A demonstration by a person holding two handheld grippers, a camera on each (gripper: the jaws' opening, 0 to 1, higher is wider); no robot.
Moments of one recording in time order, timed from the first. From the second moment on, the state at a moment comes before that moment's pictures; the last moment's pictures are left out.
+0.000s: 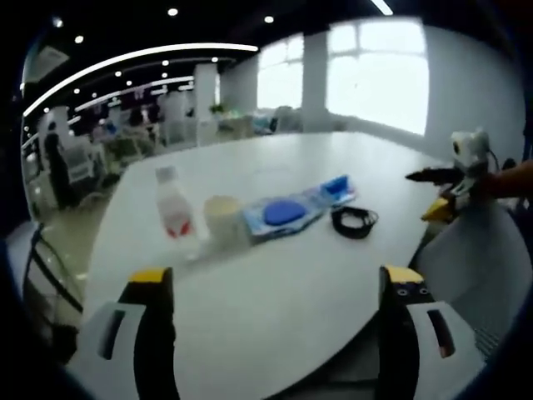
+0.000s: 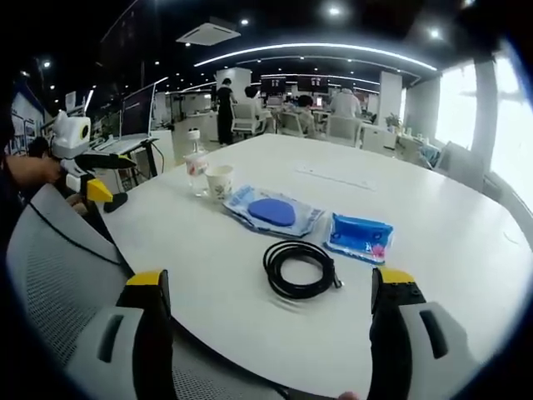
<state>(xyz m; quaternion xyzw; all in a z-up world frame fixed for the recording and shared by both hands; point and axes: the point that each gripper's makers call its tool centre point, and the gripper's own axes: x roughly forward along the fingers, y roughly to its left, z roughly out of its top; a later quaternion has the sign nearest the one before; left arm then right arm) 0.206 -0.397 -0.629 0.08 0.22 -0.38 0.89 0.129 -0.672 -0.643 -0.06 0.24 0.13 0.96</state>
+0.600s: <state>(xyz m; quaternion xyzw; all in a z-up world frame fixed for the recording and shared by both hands) 0.207 -0.395 -0.626 0.08 0.21 -0.38 0.90 0.129 -0.671 -0.643 -0.06 0.24 0.13 0.96</state>
